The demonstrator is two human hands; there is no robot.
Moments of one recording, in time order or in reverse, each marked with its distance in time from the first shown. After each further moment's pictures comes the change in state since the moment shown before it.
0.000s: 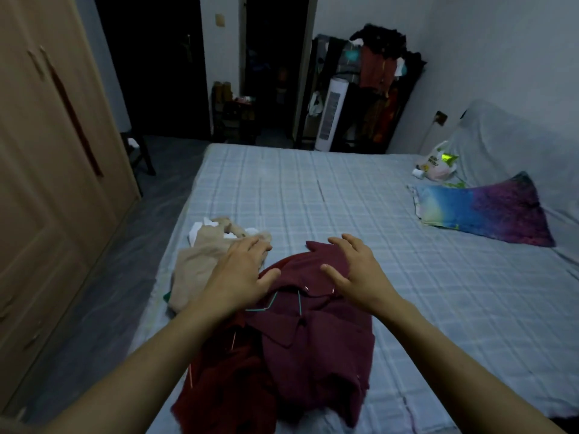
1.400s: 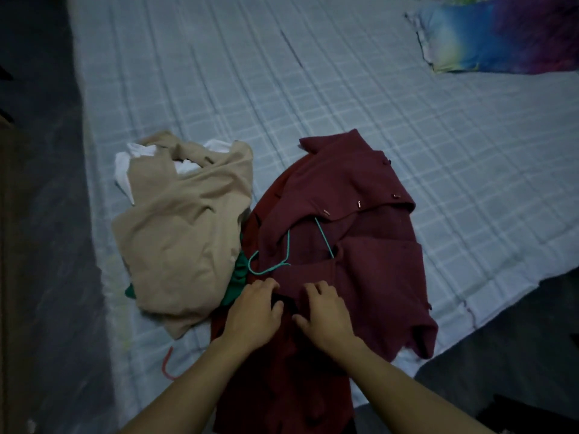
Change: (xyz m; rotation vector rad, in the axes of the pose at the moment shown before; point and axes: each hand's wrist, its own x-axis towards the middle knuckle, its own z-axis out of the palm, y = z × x) left_hand 0.058 -0.224 0.243 -0.082 -0.589 -0.024; right_hand 0.034 0.055 0.364 -0.154 -0.426 0.525
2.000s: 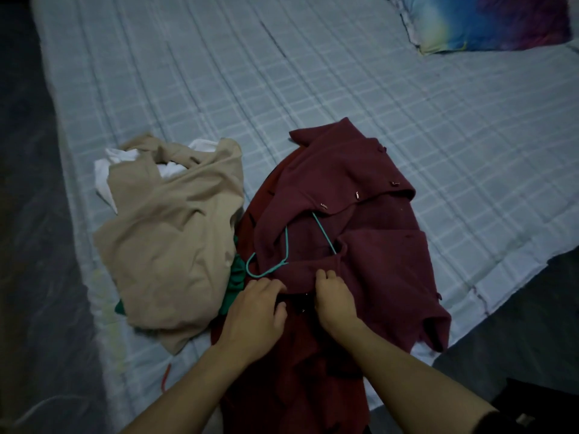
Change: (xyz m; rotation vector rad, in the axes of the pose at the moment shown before) left_hand 0.004 -0.006 -0.001 0.040 0.100 0.239; right_hand 0.044 0.015 0.024 0.016 0.071 0.155
